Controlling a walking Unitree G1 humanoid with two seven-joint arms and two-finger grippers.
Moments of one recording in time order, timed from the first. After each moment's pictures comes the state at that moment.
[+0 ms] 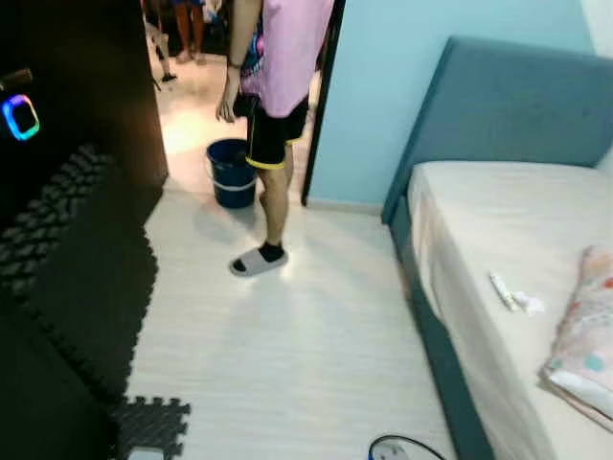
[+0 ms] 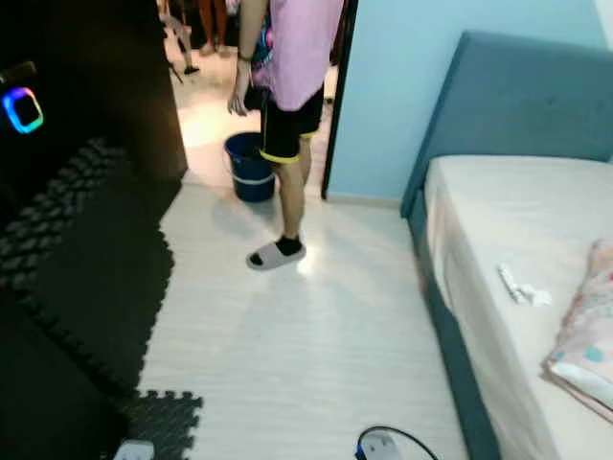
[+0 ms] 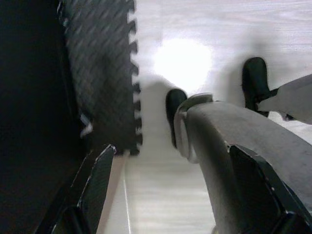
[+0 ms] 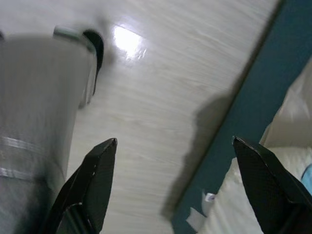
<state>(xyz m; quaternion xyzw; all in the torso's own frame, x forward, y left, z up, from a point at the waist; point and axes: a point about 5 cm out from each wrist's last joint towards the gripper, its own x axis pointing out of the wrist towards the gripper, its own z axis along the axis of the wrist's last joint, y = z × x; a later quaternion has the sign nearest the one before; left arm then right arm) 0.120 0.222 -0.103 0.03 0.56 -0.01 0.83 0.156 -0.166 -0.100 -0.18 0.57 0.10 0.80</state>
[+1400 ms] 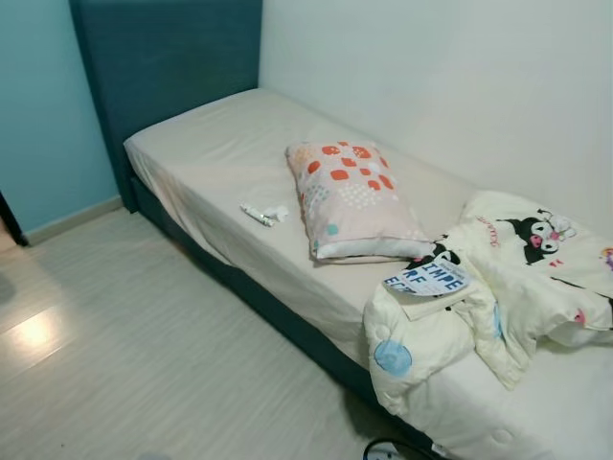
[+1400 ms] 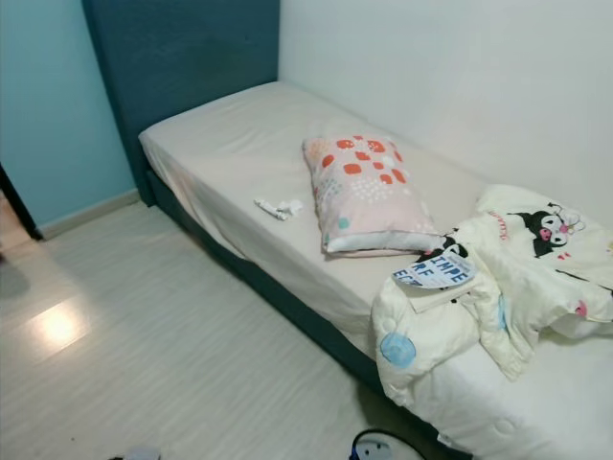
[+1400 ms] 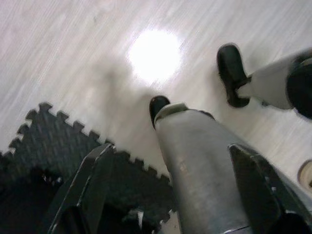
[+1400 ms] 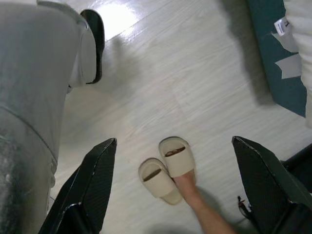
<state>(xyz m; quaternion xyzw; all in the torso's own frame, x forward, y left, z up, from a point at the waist) 0.121 0.215 -0.104 0.02 0.55 -0.02 0.83 0.148 -0.166 -0.103 -0.18 0.57 0.10 0.79</state>
